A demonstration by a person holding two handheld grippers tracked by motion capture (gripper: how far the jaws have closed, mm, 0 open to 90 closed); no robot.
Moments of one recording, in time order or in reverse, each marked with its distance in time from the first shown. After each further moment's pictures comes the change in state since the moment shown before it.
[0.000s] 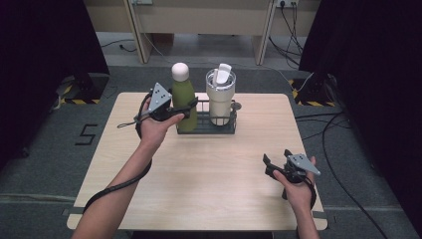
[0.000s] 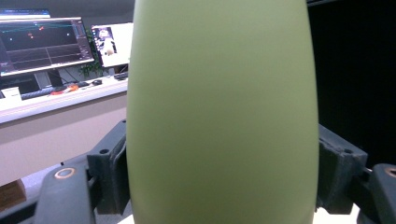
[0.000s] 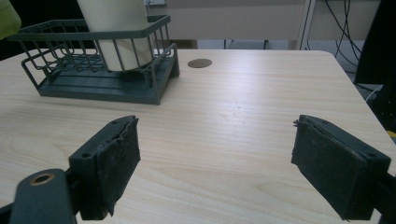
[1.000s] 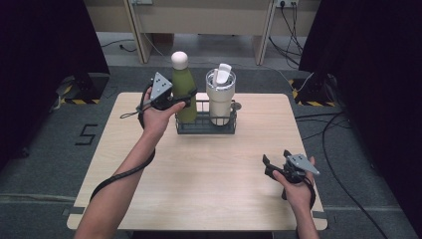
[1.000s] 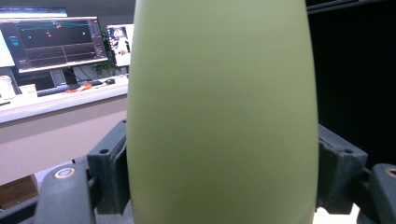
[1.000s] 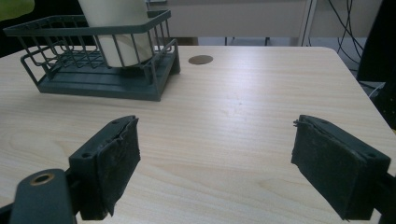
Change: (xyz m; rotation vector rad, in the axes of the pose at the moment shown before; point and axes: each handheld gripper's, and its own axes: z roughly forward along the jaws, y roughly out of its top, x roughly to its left) left arm 0.018 0.009 0.021 -0.007 0.051 -0.025; right arm 0.000 -0.003 0.002 0.008 0.002 0.002
